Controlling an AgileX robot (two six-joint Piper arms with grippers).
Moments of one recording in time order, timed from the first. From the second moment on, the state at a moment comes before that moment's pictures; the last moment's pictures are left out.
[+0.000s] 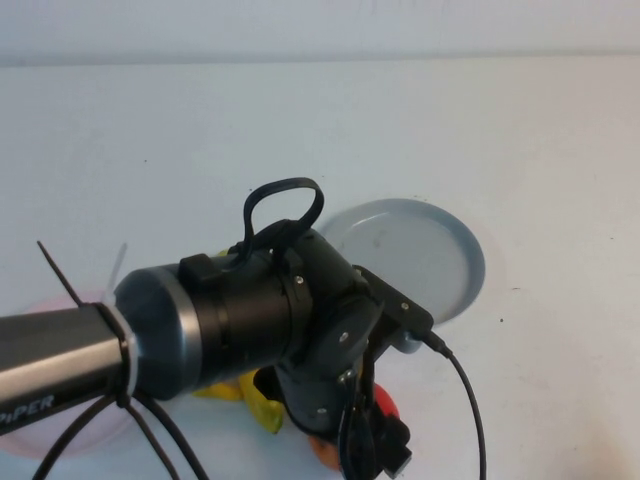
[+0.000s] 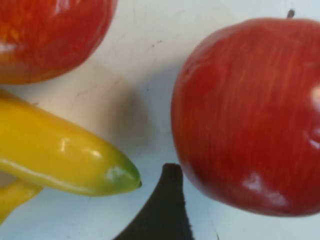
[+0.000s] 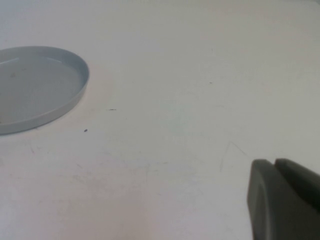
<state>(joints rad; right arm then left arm) 0.06 -0.01 0.02 0.06 0.35 -0.05 -0.97 1.71 -1.17 0.05 0.97 -0.16</state>
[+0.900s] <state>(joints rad) 0.06 -0.01 0.02 0.06 0.35 -0.05 -0.97 1.74 -1.21 0.02 0.89 -0.14</state>
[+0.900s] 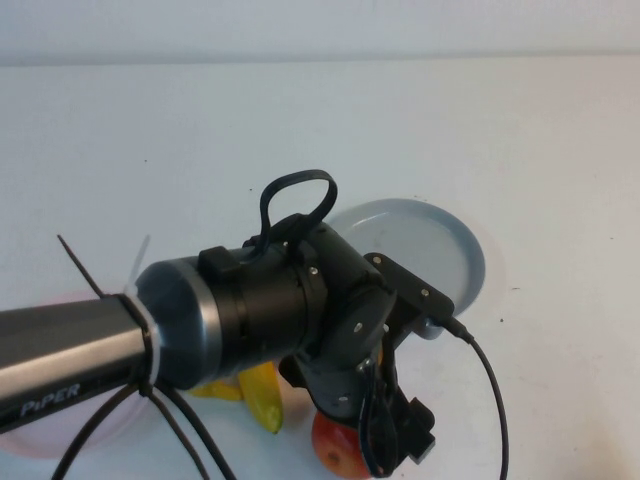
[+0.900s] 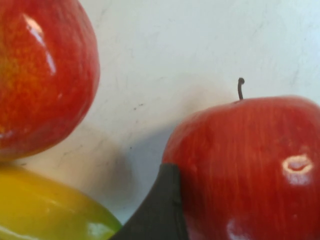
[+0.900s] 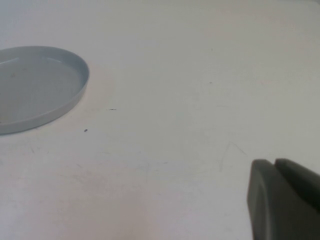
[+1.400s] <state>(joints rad) 0.06 -0.01 0.02 0.06 0.35 -0.05 -0.97 1.74 -1.21 0.02 0.89 -0.14</state>
